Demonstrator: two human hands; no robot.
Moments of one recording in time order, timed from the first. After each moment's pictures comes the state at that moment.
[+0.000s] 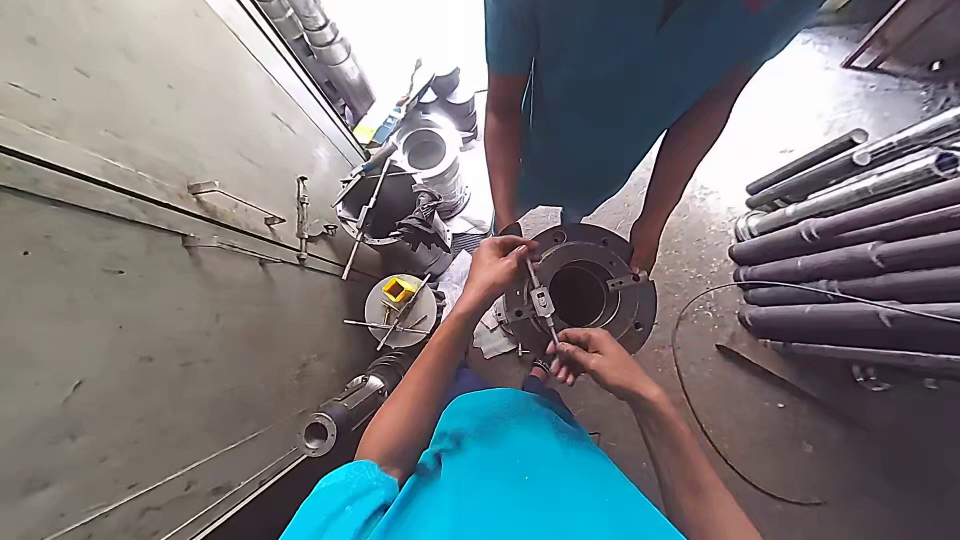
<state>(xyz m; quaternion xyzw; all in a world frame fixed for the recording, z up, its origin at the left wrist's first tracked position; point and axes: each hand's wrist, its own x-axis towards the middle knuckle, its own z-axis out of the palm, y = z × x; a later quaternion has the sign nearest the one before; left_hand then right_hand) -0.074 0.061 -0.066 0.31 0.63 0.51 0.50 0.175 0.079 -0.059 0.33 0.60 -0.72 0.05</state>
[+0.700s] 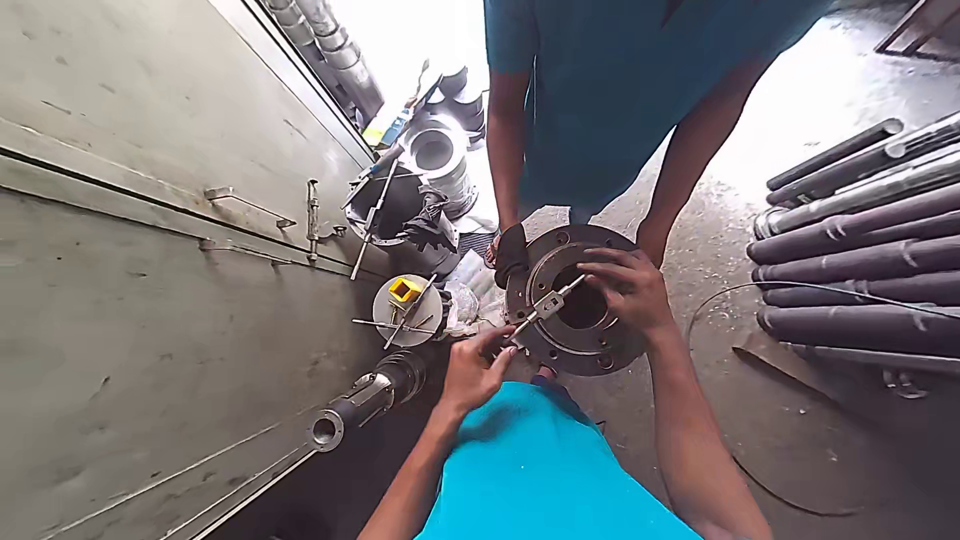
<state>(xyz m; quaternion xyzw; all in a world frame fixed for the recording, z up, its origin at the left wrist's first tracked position) -0.017 -0.083 -0.083 0.41 0.71 0.46 0.34 0.166 0.176 -0.082 0.25 0.89 -0.30 -0.25</state>
